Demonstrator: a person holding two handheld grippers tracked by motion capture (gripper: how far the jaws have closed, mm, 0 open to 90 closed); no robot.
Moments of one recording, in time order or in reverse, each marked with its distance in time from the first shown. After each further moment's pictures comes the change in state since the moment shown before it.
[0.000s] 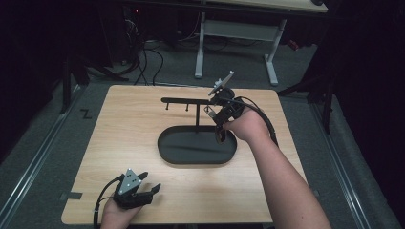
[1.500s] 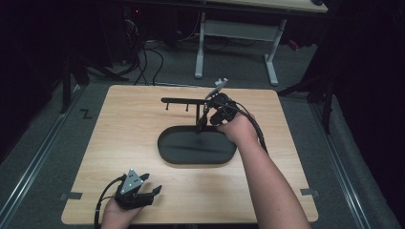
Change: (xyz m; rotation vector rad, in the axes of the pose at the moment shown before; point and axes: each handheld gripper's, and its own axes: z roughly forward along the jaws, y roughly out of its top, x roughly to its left) left arm -0.001 -0.001 0.004 0.028 -0.024 0.006; right arm -0.004 0.000 0.045 -0.002 -0.074 0.061
